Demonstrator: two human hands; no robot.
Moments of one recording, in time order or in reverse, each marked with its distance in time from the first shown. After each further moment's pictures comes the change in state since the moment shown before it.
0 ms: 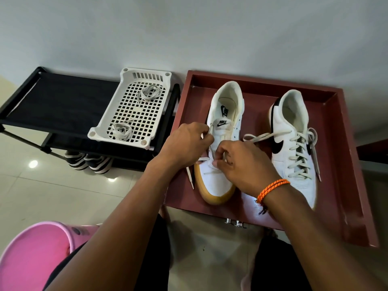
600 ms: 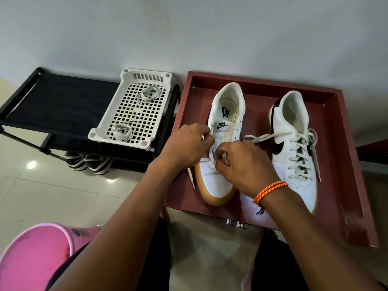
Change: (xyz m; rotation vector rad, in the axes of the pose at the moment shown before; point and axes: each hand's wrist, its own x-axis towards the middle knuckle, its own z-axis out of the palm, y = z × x) left_hand -0.001 0.003 0.000 0.003 -0.014 -0.007; right_hand -0.001 -0.007 -0.001 -0.099 0.051 -0.004
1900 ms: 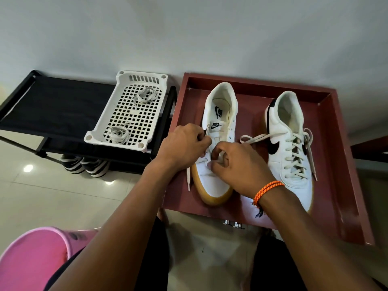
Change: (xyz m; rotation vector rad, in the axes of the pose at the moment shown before) left_hand -0.002 0.004 -0.002 0.054 0.017 -0.052; right_hand 0.001 0.010 0.006 0.194 -0.076 0.063
